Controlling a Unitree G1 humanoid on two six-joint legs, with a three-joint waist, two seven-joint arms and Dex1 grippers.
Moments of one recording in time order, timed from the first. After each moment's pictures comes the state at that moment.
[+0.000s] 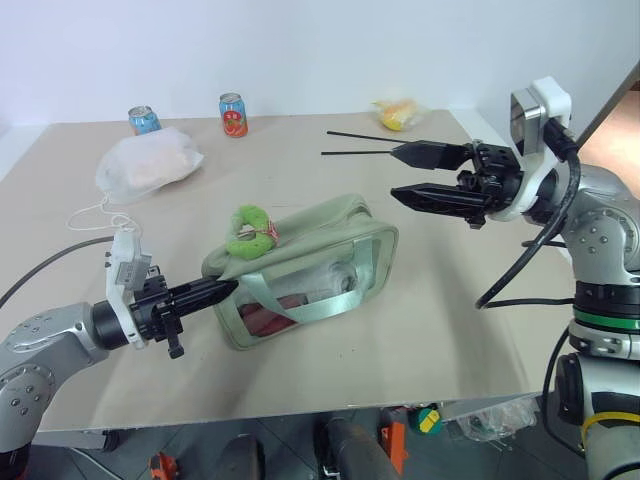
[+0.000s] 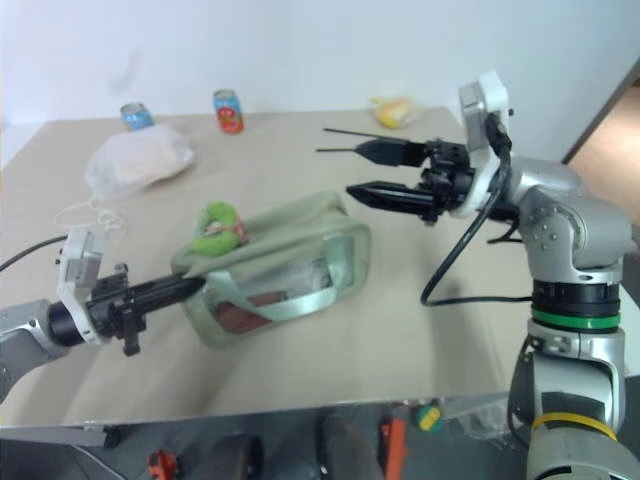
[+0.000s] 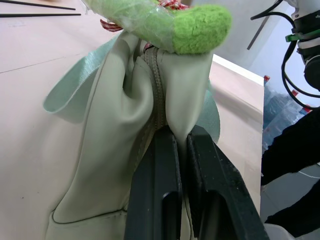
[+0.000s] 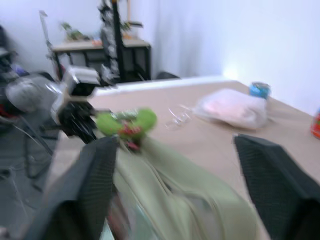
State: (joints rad) left arm -0.03 0.76 0.33 -0.49 -1.01 0.74 -0.83; right arm -0.86 -0.71 -0.11 0.01 0.74 0.70 1.26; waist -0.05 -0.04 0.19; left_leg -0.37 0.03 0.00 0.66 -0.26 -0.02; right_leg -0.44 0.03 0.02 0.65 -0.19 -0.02
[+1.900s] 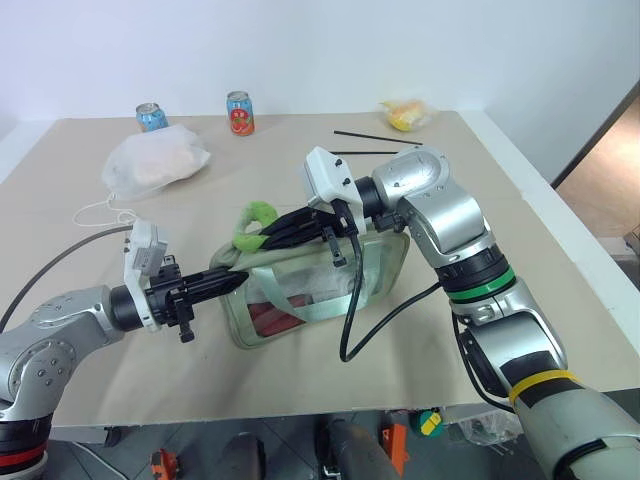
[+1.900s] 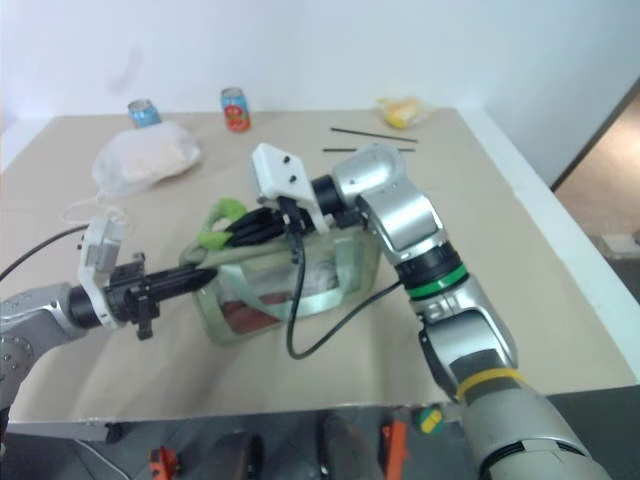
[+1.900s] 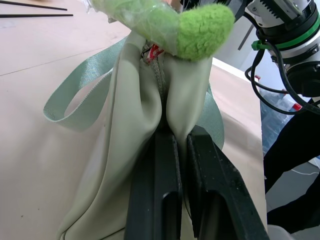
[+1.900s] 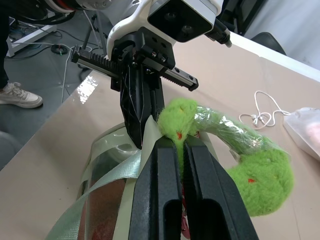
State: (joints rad) left arm -0.16 0.73 0.25 -0.38 -0.96 0.74 -0.89; right arm -1.10 -0.36 0.34 0.19 0.25 0.28 1.40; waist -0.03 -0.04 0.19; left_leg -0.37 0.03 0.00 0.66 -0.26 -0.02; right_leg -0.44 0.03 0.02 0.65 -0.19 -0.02
